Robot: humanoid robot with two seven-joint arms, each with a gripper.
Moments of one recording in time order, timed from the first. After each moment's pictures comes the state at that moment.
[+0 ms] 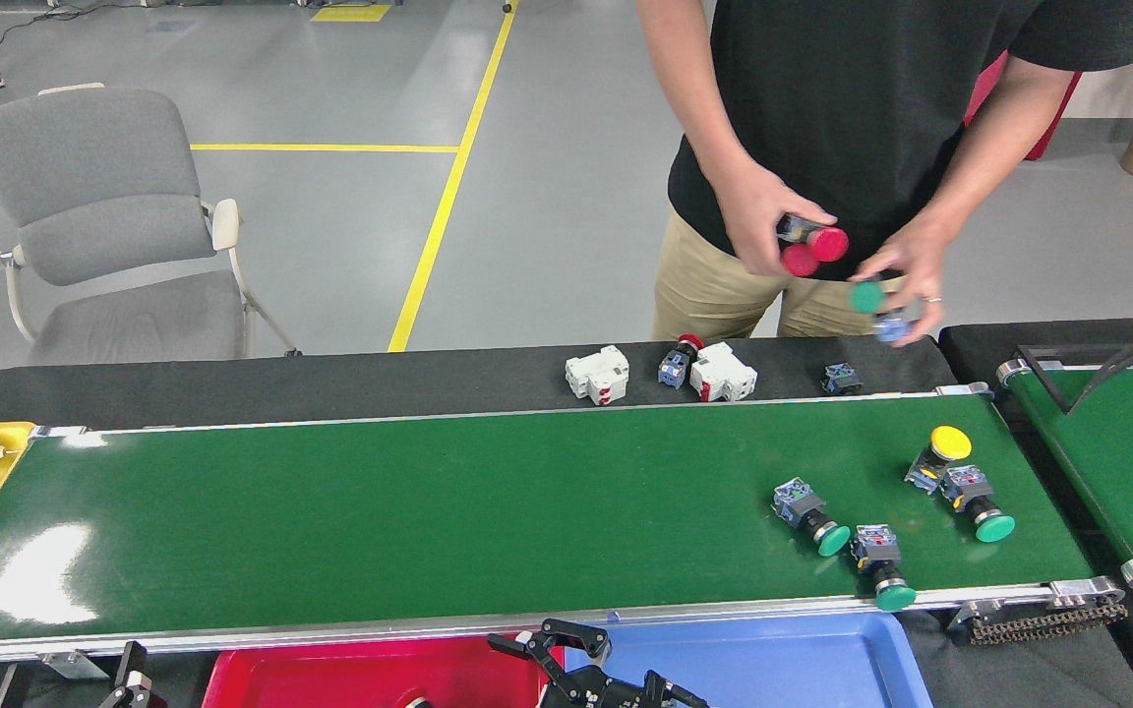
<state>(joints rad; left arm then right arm) 0.40 0.05 0.46 -1.73 -1.37 -0.27 0.10 0.06 -0.02 0.29 -1.69 1.32 -0.47 0.13</state>
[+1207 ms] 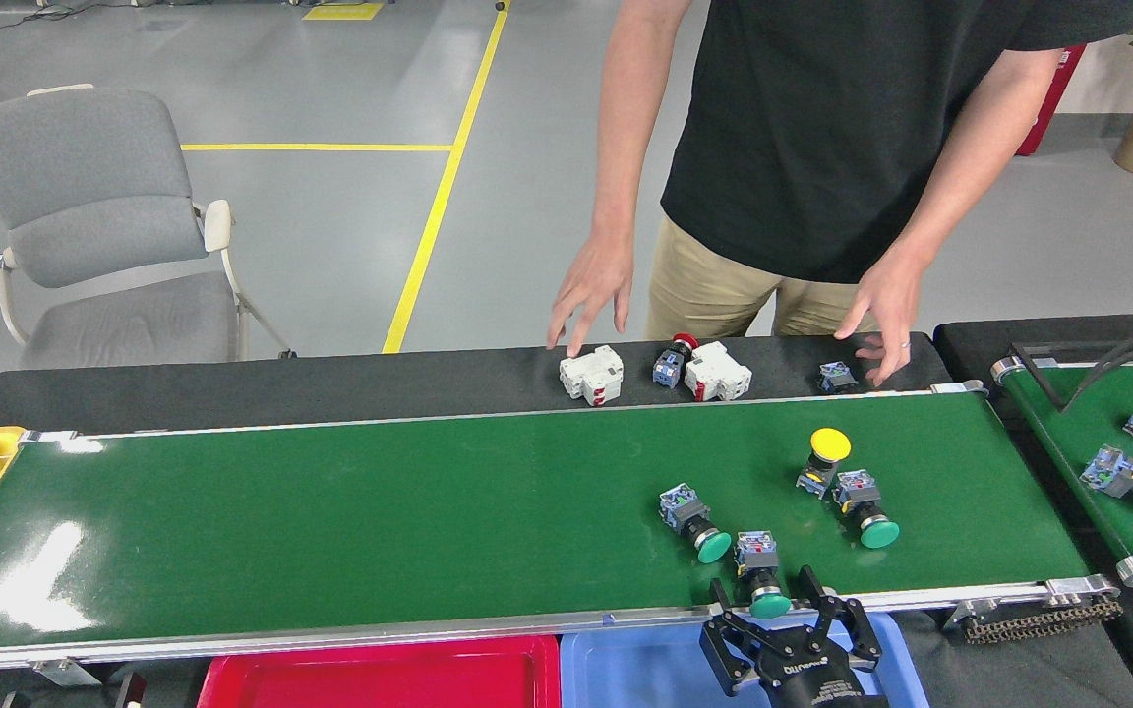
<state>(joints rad) 0.42 0.06 0.45 -1.73 -1.37 -0.28 0.10 0.10 0.05 0.19 -1.58 1.44 0.01 0.08</state>
